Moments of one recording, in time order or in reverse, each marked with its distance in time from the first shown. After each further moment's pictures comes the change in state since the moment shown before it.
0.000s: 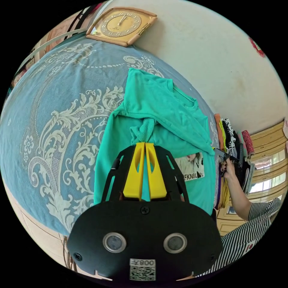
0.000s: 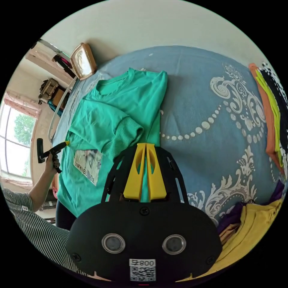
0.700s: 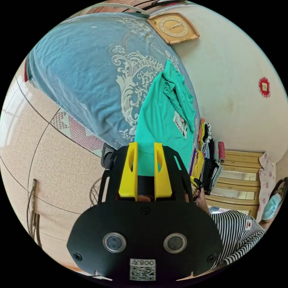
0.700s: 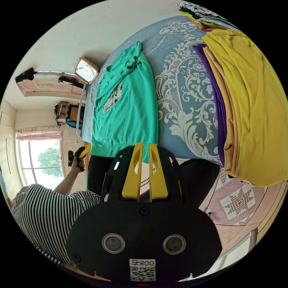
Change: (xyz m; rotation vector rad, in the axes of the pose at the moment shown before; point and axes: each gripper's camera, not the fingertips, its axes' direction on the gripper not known) left arm -0.140 0.273 -0.135 -0.089 0.253 -0.318; right arm 0.079 0.537 -0.061 -0.067 -0.257 0.290
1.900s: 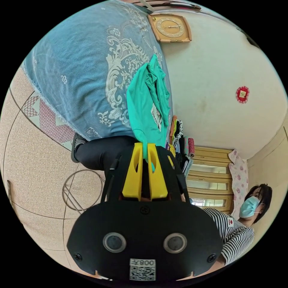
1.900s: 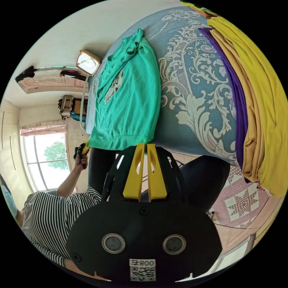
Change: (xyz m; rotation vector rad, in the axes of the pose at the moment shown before) left arm -0.115 0.148 -0.093 -0.033 0.321 0.008; right arm 0.091 0.230 0.017 -0.070 -0.097 -0.031
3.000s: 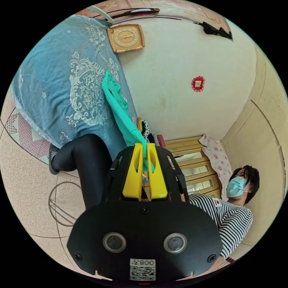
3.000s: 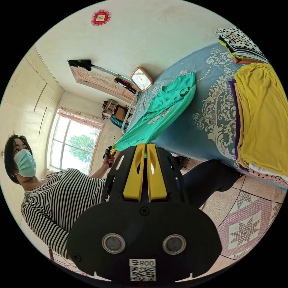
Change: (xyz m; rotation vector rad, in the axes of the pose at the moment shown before) left arm 0.023 0.129 -0.129 0.082 0.254 0.211; right arm -0.038 0.203 -0.132 0.206 -0.255 -0.279
